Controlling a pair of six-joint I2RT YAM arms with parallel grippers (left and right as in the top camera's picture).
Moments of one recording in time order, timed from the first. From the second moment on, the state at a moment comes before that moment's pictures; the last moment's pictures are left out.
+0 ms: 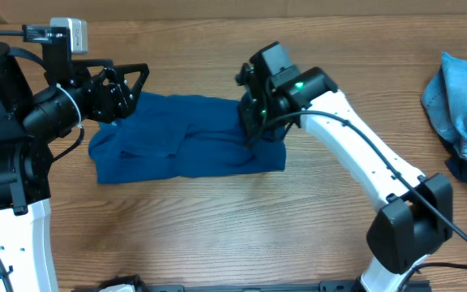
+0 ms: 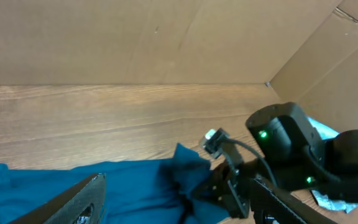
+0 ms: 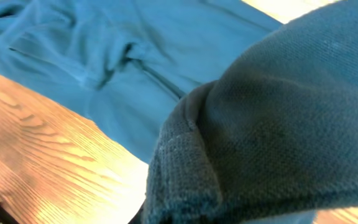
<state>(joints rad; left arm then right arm) 0.16 1.25 1.64 -0.91 0.69 -0.12 0.54 1.87 1.66 -0.96 -0.28 0.17</state>
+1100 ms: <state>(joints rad) 0.16 1.25 1.64 -0.92 0.69 -0.12 0.69 2.06 1.66 -0.73 -0.36 0.26</state>
